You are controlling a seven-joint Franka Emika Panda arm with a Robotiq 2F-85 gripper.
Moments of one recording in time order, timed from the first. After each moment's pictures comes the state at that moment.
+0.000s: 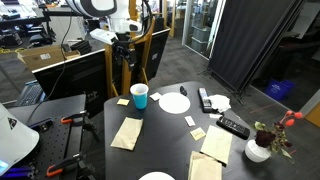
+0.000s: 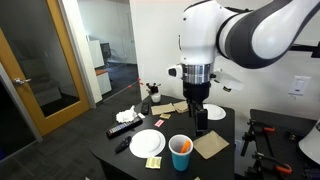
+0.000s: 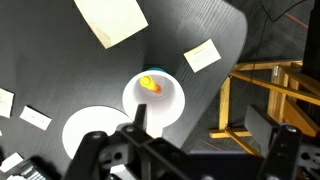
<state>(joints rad) 0.21 0.00 0.19 -2.45 -0.01 2.43 -0.07</state>
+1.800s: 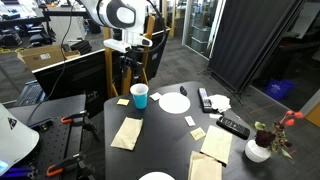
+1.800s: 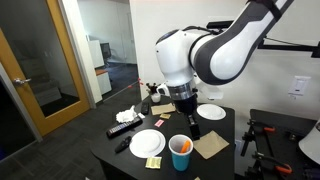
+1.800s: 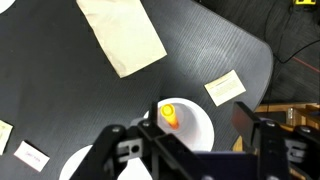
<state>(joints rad) 0.20 0.23 0.16 -2.26 -0.12 2.24 -0.05</state>
